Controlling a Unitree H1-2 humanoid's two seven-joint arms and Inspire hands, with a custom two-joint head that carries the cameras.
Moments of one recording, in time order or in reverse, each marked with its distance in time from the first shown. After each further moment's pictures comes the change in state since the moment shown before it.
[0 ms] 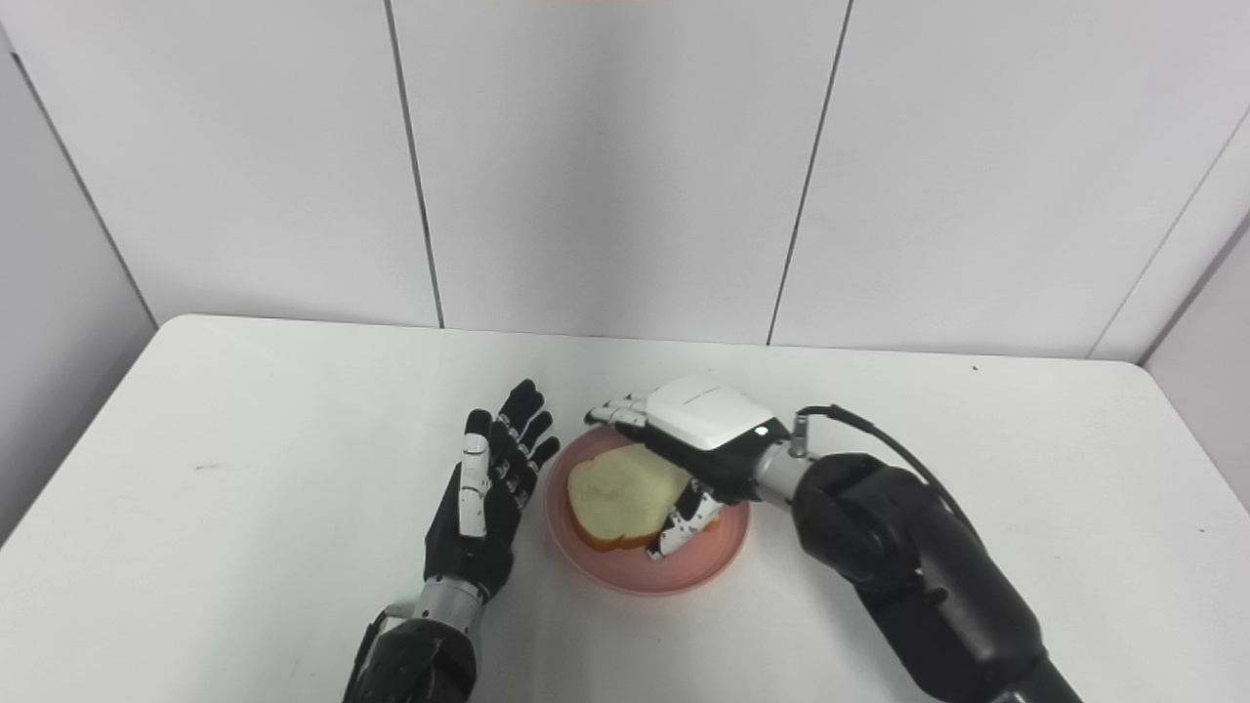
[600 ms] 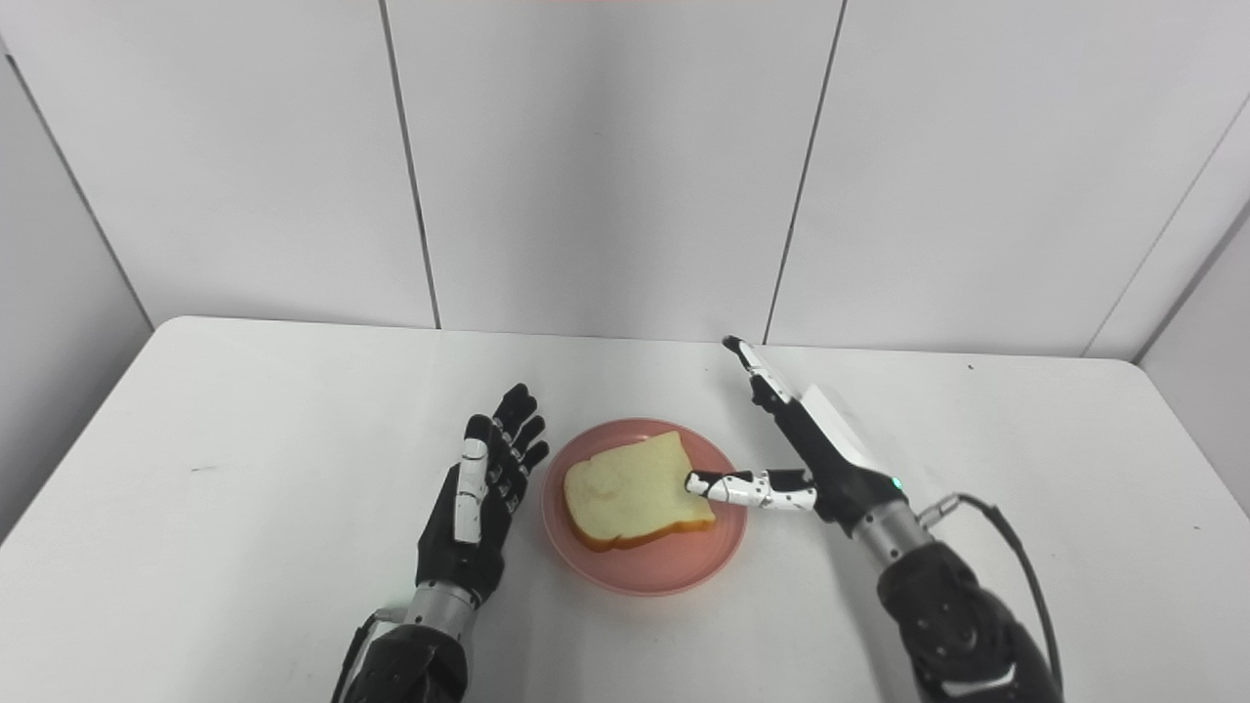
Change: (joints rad) left arm 0.016 0.014 -0.010 -0.019 0.048 -0.003 0.016; right arm 0.233 0.136 -0.311 0.150 0.367 -0.111 -0.395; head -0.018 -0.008
